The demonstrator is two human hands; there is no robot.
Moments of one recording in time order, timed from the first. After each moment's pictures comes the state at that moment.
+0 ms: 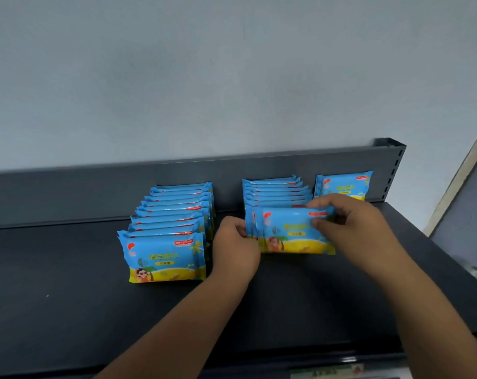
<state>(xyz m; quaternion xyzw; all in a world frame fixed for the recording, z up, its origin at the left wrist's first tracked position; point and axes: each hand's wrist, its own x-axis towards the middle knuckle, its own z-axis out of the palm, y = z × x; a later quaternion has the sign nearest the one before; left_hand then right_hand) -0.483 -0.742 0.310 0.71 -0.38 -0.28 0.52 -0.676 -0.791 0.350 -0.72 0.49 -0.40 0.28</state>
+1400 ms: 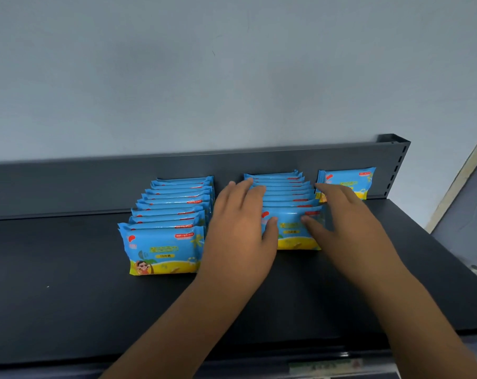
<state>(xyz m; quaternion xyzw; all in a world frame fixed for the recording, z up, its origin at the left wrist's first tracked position) -0.483 -0.709 0.339 0.66 -0.64 0.09 0.38 -0.664 -0.776 0.346 -0.79 0.52 -0.32 0.07</state>
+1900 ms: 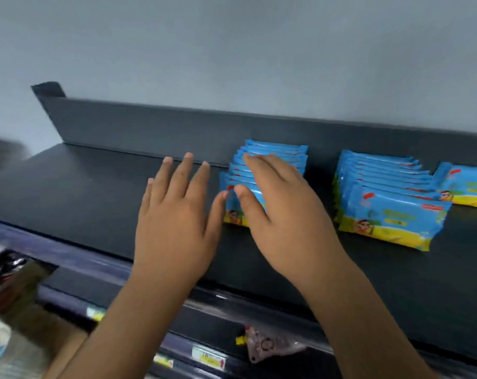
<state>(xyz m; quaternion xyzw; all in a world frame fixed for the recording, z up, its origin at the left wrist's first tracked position) -0.349 -0.573 0.327 0.82 -0.47 0.21 0.24 -0.481 -0.678 0.354 -0.90 0.26 -0.33 0.11</state>
